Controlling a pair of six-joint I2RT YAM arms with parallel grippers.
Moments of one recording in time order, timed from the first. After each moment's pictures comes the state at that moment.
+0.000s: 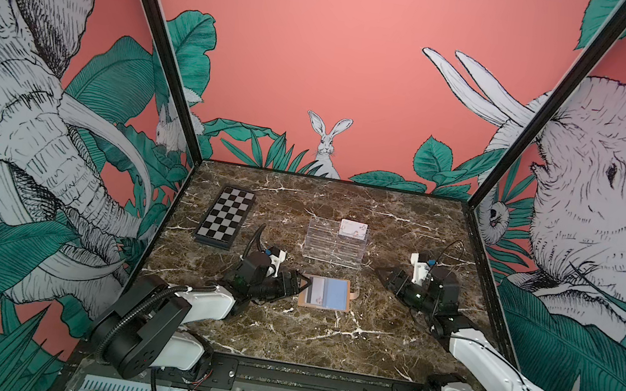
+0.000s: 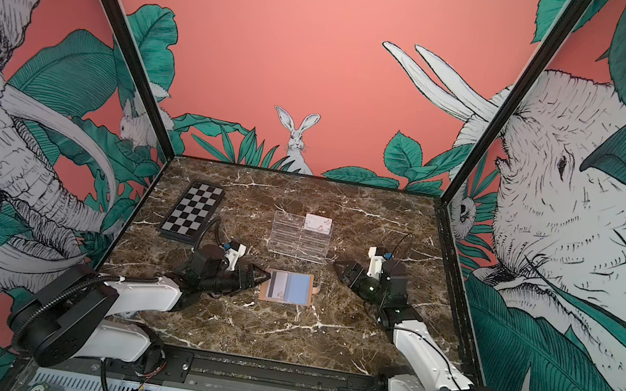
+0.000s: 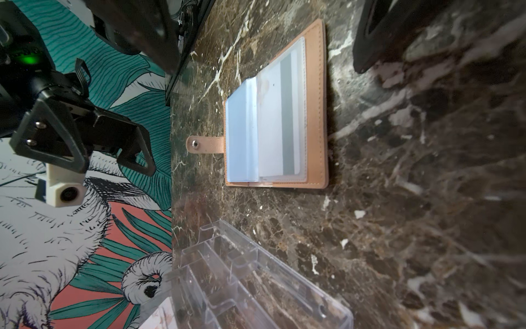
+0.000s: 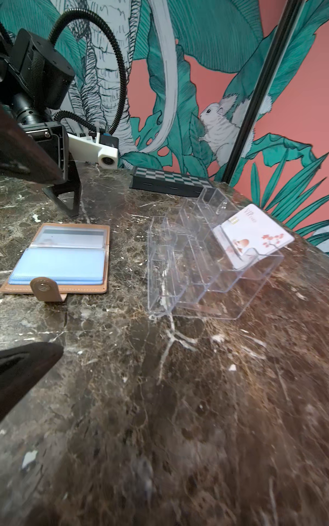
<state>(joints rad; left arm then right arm) -0.56 1.35 0.31 0.43 0.49 -0.94 0.24 1.04 0.38 0.13 -0.52 0.77</state>
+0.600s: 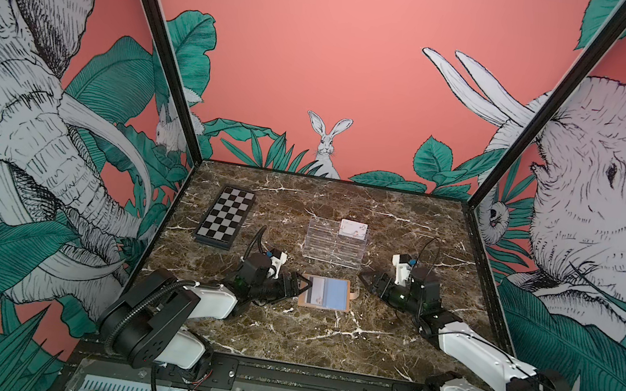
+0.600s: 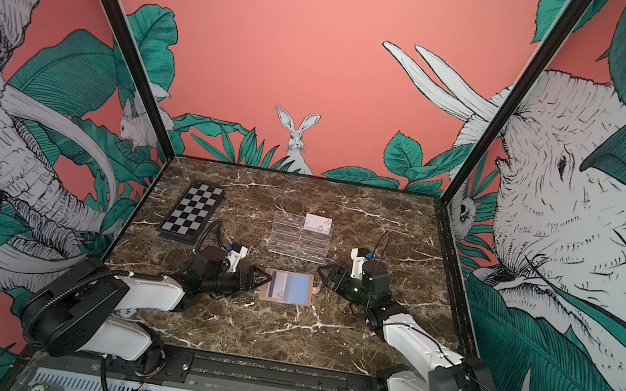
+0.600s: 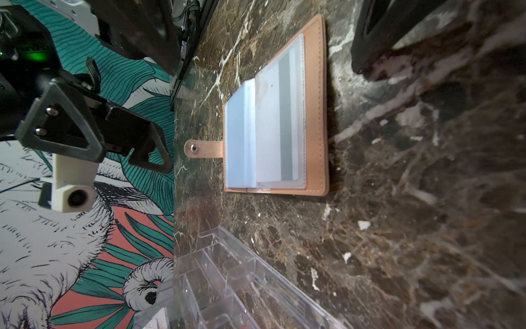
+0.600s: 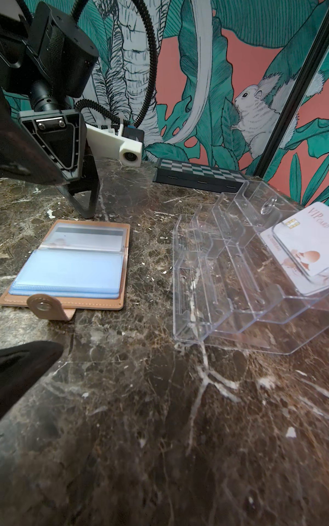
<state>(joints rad) -0.56 1.41 0.30 0.50 0.53 -0.95 0.41 1.15 0.38 0.22 -0.44 0.79</state>
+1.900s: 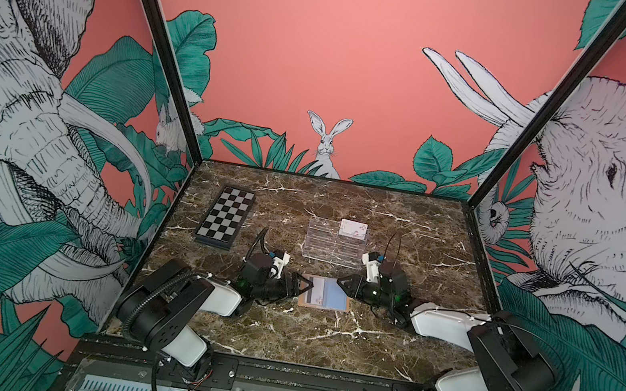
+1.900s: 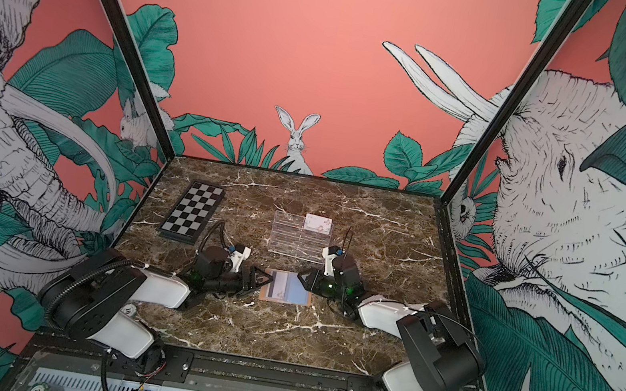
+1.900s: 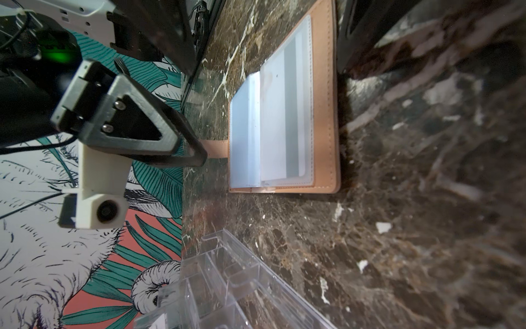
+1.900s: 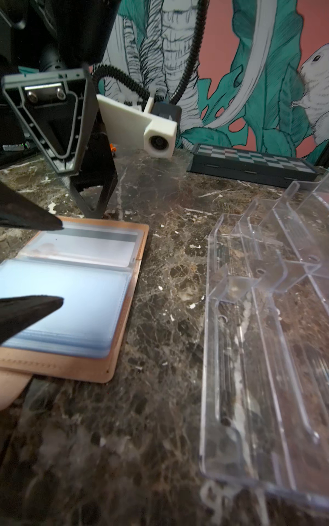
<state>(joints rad) -0.56 1.51 0.30 0.63 0.58 -0.99 0.61 1.48 0.48 0.40 -0.39 0.81</state>
